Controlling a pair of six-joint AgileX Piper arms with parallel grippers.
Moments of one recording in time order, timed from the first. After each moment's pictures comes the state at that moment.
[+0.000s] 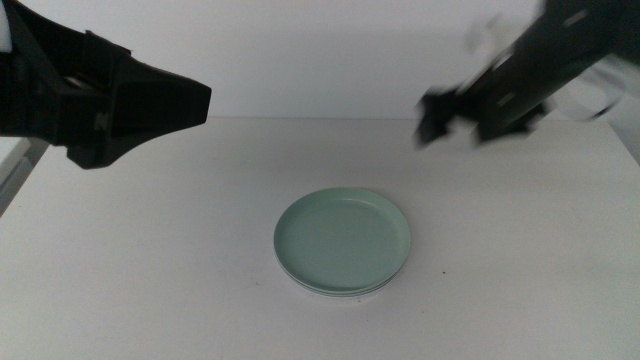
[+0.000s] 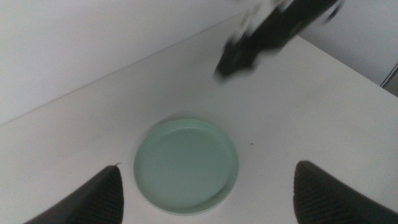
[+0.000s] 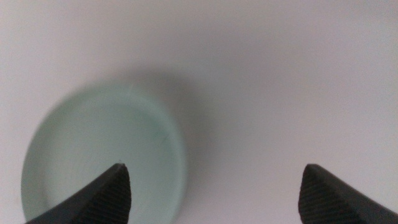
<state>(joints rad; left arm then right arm) -0.30 0.93 -1.19 -0.53 0.96 0.47 0.33 1.80 -1.56 0.15 0.92 0.09</state>
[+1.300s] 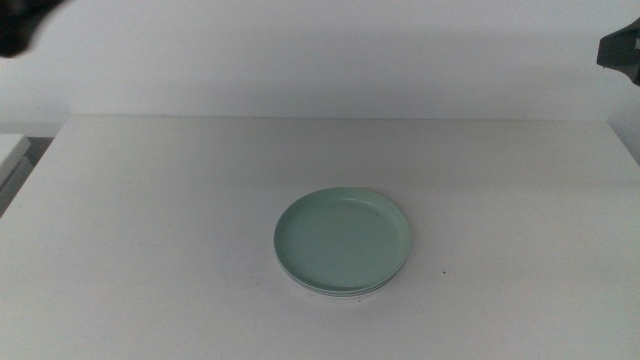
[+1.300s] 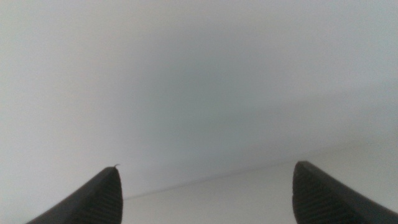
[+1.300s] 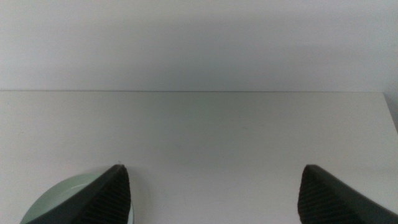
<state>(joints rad) -0.24 0.82 -1.06 -0.16 0.50 0.15 0.18 1.09 -1.14 -0.01 0.66 0.14</state>
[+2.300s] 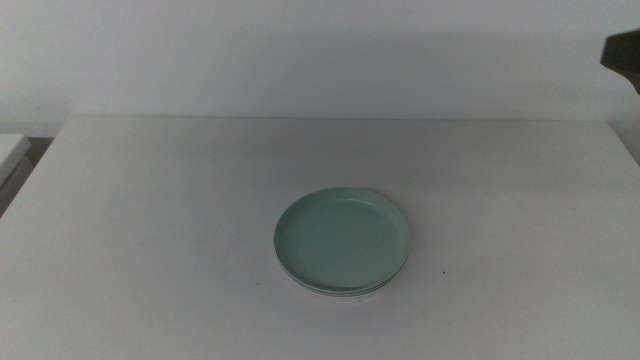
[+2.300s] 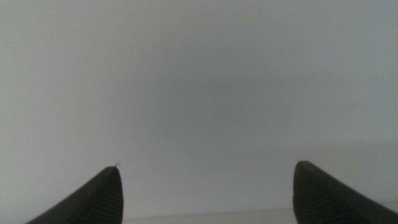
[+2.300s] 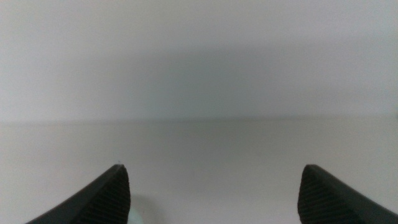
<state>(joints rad) -0.13 0.65 -0.84 0.01 0.30 -0.05 0.18 0.99 -1.00 0.04 0.49 0.14</state>
